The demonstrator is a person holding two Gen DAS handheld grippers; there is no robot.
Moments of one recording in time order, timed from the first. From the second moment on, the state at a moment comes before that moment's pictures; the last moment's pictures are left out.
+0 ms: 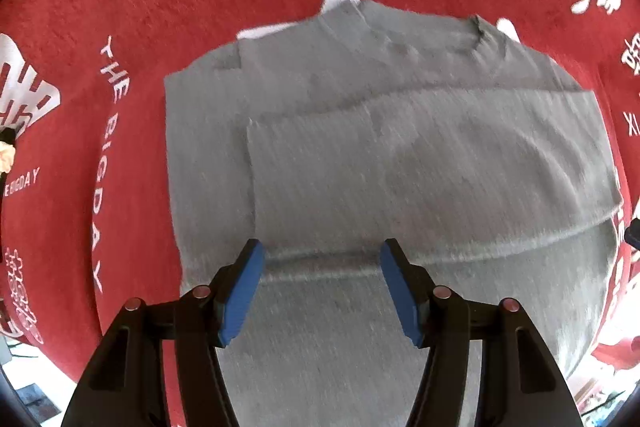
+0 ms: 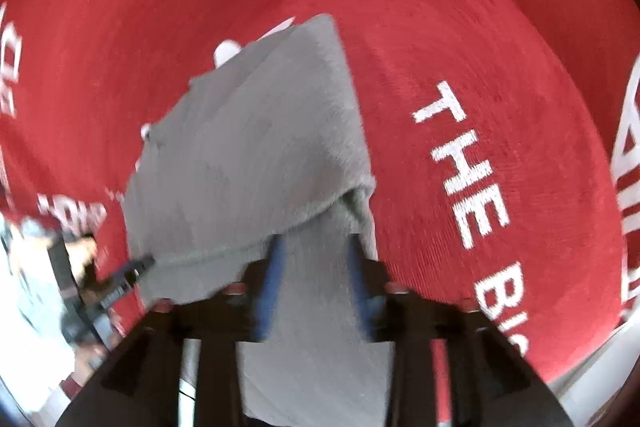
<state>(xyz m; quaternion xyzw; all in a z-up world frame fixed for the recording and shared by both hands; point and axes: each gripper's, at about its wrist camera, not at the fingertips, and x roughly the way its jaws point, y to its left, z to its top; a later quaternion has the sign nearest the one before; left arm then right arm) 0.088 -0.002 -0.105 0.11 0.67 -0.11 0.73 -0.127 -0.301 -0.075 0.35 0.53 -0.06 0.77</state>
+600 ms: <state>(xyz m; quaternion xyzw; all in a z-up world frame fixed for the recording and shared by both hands) 0.022 -0.047 -0.075 0.10 0.69 -0.10 0.71 -0.128 -0.250 -0.065 0.22 0.60 0.03 0.77</state>
